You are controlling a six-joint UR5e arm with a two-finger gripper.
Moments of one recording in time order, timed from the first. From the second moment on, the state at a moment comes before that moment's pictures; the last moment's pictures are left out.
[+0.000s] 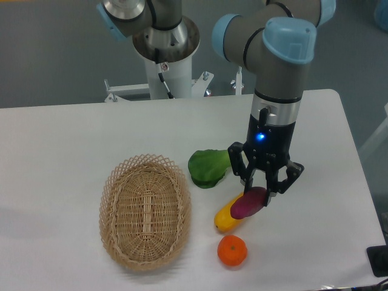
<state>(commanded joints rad) 2.56 -1.88 -1.44 -0.97 1.23 1.11</state>
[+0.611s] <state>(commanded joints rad) 2.57 -1.88 -1.44 -0.97 1.23 1.11</state>
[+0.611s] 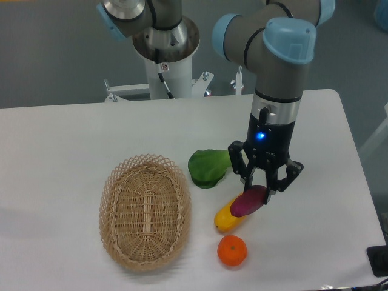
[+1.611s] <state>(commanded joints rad) 2.34 -1.89 -1.65 -0.95 1.46 0.87</state>
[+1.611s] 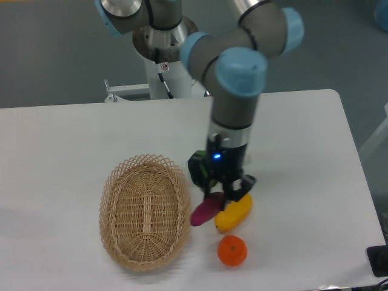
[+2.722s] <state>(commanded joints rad) 2.17 -2.00 -1.72 -0.87 1.60 0.76</state>
